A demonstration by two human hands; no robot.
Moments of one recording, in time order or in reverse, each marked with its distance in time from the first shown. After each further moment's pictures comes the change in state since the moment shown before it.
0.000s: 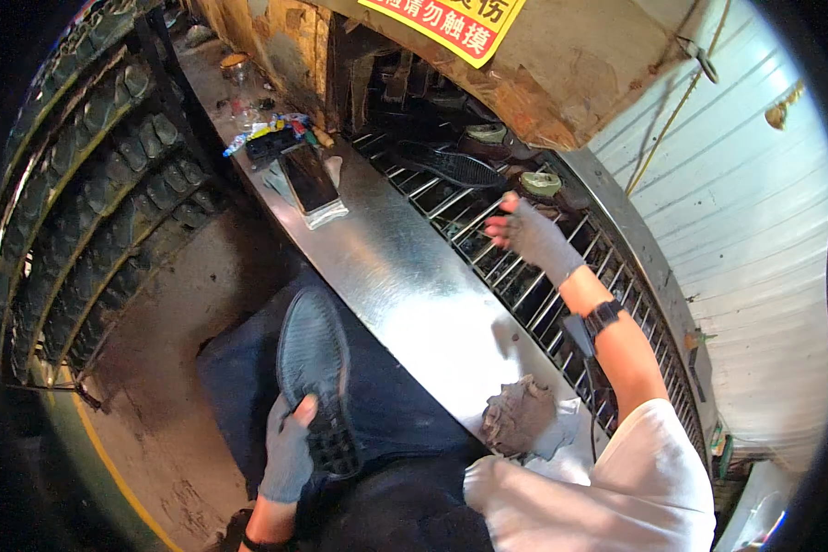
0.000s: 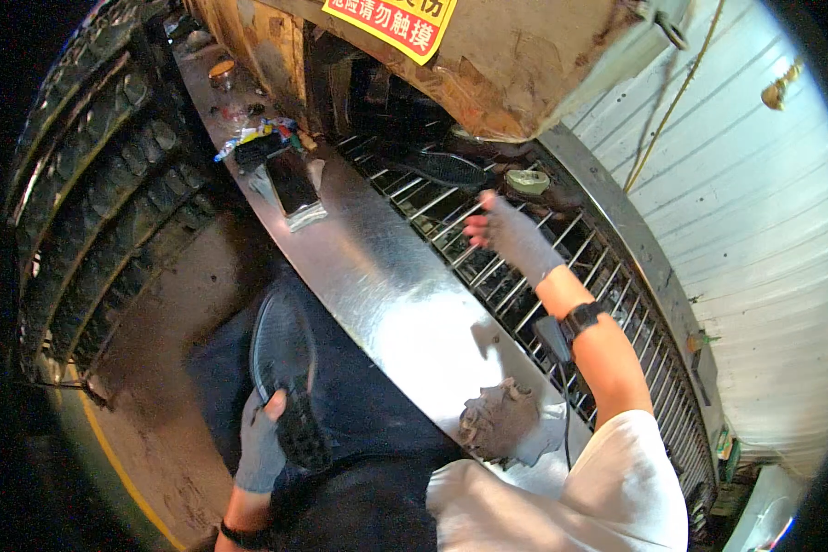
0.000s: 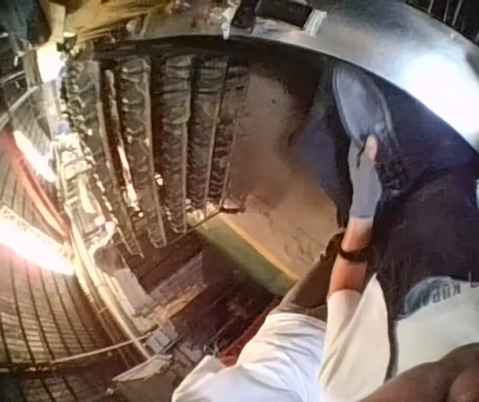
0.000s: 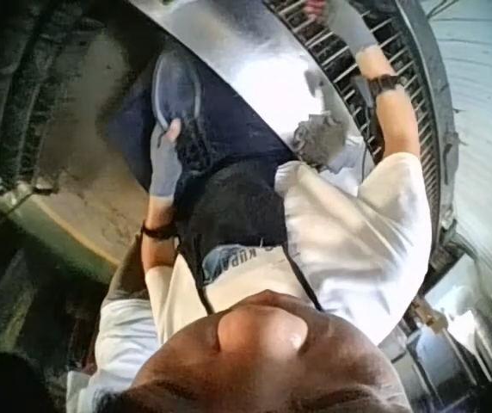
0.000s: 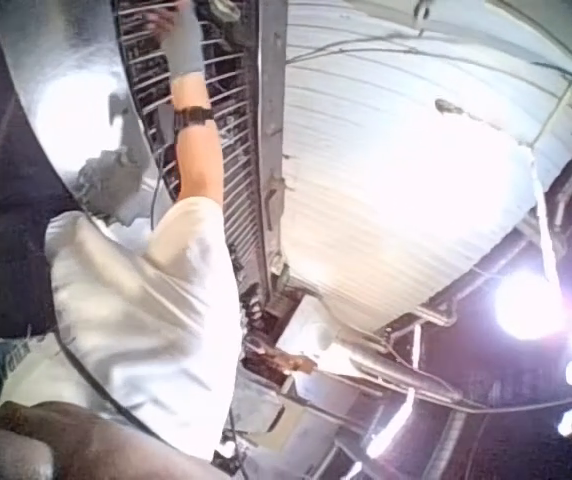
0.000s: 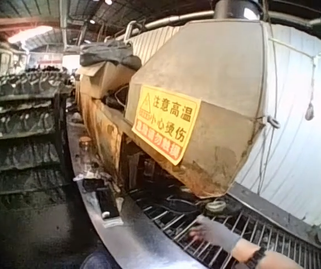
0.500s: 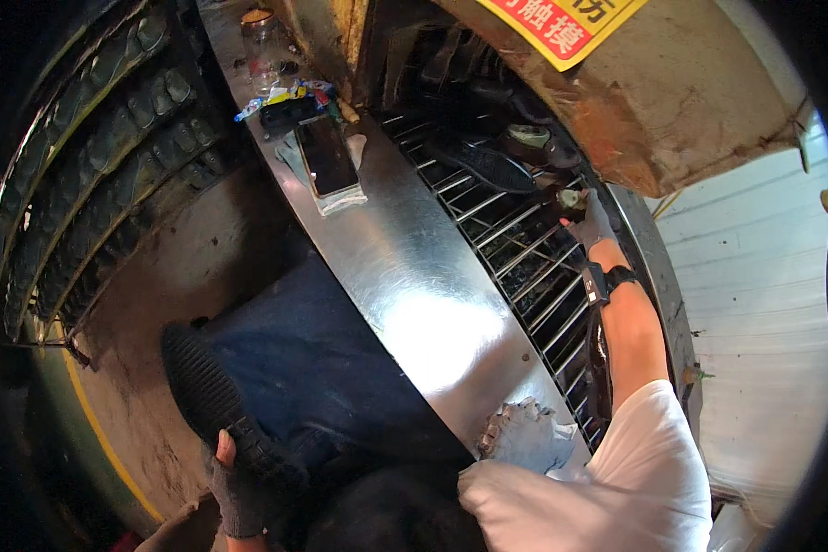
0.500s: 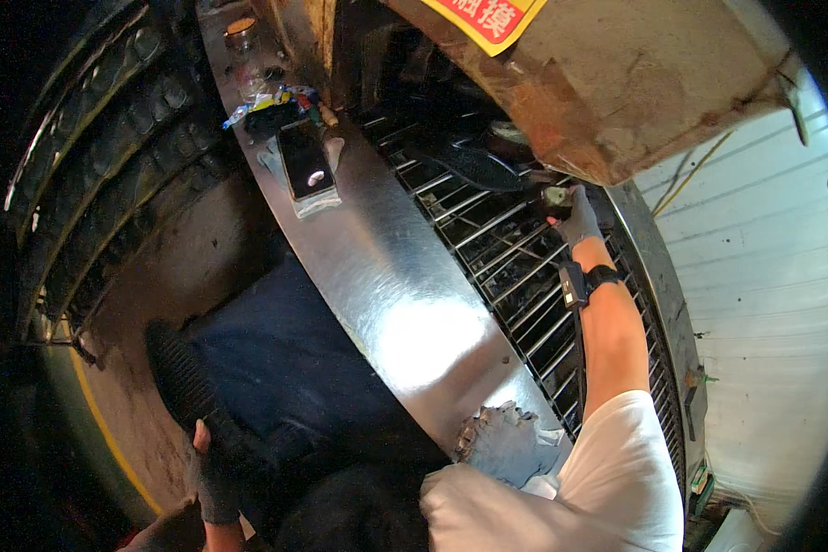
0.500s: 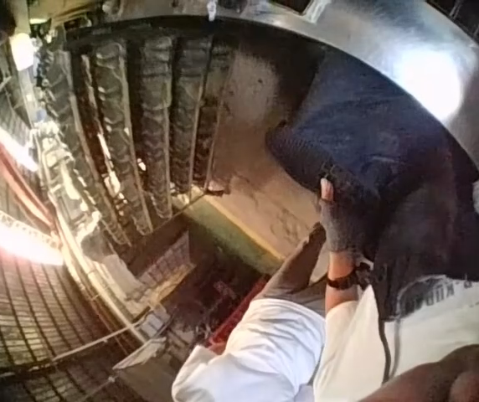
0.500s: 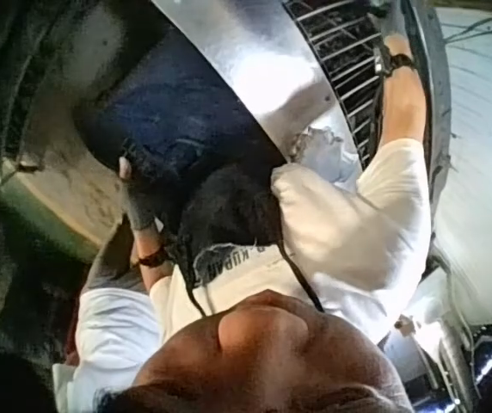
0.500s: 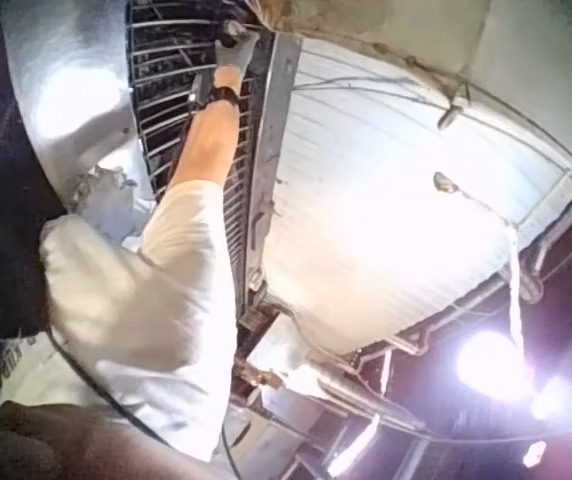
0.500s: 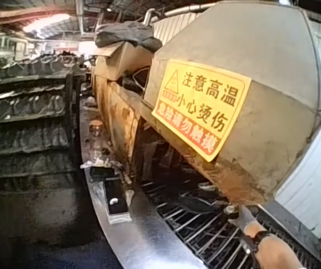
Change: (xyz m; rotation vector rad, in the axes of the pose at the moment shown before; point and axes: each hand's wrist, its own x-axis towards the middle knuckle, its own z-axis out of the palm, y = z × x) left_hand -0.067 -0.002 -0.078 0.002 0.537 -0.035; right_hand 0.120 -0.044 -0.133 0.044 0.489 -0.207
